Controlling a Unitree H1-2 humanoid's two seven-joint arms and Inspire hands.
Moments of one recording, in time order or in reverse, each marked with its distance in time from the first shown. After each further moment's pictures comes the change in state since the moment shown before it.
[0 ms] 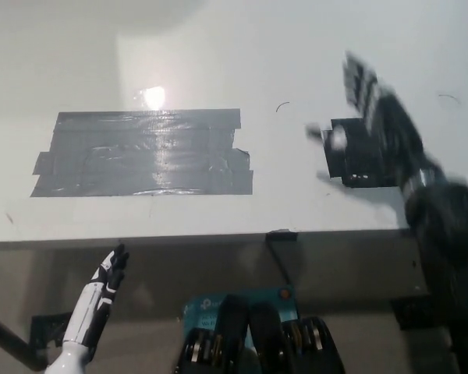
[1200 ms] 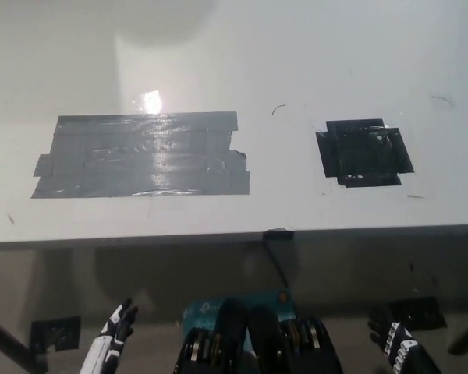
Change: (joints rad) left_arm 0.132 -0.022 -0.035 0.056 -0.013 -0.059 -0.001; right_arm 0.778 -0.021 0.078 -0.237 0.044 -0.268 0.111
